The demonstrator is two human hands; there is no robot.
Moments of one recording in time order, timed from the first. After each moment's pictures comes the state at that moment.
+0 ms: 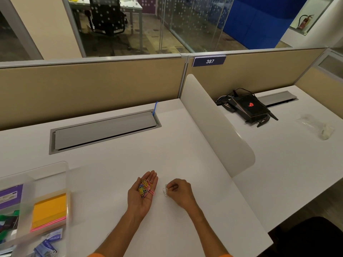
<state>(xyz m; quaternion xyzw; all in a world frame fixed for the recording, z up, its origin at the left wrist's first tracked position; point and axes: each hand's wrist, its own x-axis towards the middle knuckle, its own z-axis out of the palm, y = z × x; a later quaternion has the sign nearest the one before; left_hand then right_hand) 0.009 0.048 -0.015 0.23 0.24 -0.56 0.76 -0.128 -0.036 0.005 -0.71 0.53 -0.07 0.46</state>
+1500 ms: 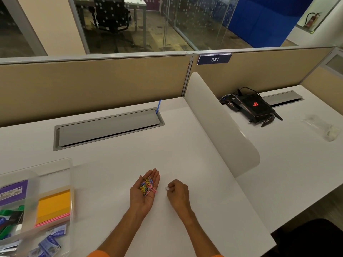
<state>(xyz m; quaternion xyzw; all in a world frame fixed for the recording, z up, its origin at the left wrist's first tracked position) 0.012 0.049 -0.013 0.21 0.25 -0.56 0.76 -0.111 -0.013 -0.011 -0.74 0.56 -0.10 0.36</state>
